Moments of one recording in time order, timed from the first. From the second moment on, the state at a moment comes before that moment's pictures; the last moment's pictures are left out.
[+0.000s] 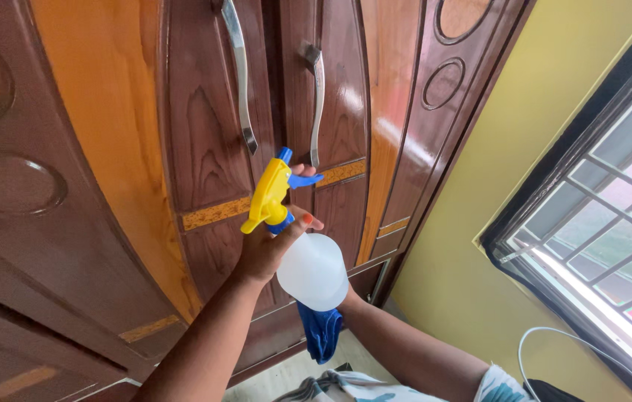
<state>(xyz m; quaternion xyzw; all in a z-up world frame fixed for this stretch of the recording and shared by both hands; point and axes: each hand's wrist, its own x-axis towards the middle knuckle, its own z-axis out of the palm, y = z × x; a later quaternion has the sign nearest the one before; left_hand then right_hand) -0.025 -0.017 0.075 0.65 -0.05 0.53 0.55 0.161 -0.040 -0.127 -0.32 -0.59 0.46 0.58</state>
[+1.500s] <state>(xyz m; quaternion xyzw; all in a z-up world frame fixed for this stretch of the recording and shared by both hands) -0.145 0.066 0.018 0.69 0.19 0.44 0.54 0.159 -0.056 -0.007 -0.57 -0.65 -0.14 0.47</state>
